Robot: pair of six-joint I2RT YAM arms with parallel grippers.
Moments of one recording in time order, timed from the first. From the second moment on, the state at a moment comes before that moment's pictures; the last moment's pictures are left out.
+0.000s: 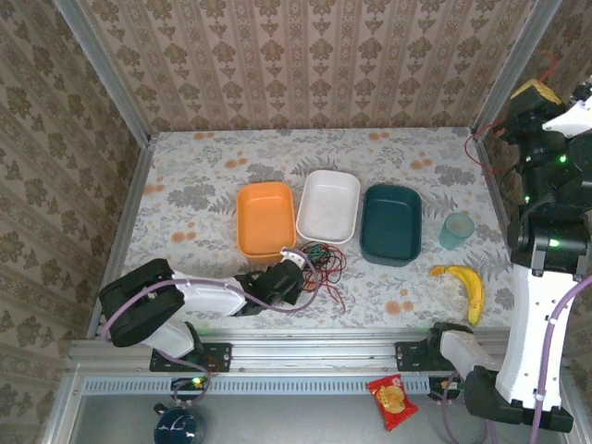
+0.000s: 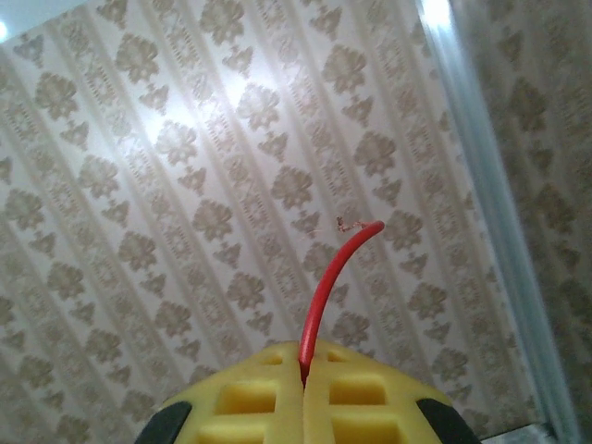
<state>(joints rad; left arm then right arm) -1.12 1.49 0.49 0.12 -0.30 -0.42 -0.22 1.01 1.59 -0.35 -0.07 0.40</state>
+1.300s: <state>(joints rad) -1.12 1.50 0.55 0.04 -0.33 -0.35 0.09 1.08 0.80 -0.36 -0.01 0.56</state>
